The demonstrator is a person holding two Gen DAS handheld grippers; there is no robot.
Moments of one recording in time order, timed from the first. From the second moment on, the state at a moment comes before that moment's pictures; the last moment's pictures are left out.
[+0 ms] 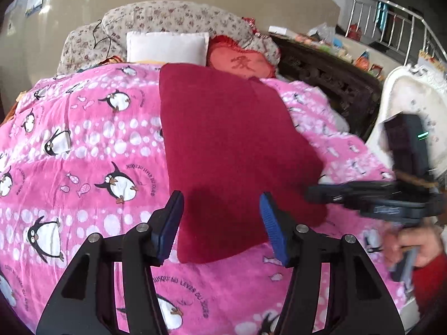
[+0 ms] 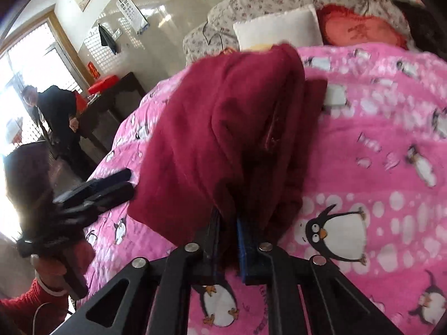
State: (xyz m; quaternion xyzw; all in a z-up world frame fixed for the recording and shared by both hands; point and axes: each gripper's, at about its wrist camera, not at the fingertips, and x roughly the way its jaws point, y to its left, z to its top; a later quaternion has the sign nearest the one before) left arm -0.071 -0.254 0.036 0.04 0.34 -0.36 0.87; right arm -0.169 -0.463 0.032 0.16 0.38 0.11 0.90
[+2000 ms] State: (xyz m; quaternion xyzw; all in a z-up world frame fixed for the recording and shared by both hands) left arm 0.027 -0.275 0.008 -0.12 0.44 -0.39 0.80; right arm -0.097 -0.500 0.010 0.25 0.36 0.12 0.89
